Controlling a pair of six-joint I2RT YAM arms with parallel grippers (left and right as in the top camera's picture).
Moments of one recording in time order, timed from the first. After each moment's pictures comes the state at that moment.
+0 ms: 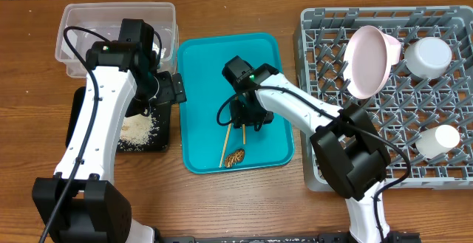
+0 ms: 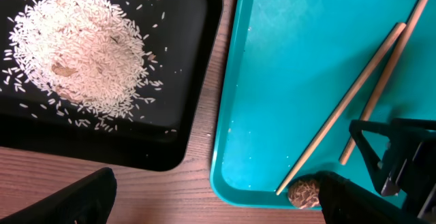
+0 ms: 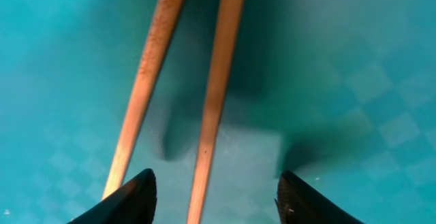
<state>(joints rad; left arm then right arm) -0.07 1.69 1.52 -1.28 0.06 -0.34 0.66 2.14 1.59 -0.95 -0.09 0.48</state>
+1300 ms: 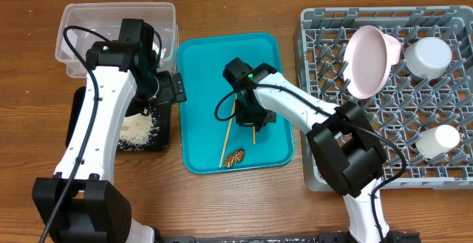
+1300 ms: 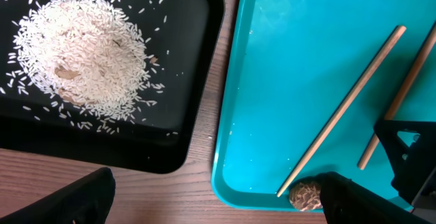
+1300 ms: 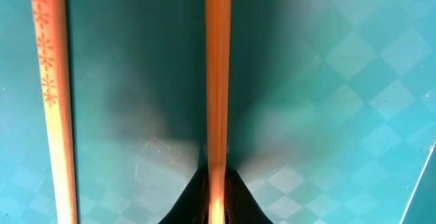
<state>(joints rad) -0.07 1.69 1.52 -1.28 0.05 -0.34 0.65 2.18 1.61 -1.01 -0.02 0.64</state>
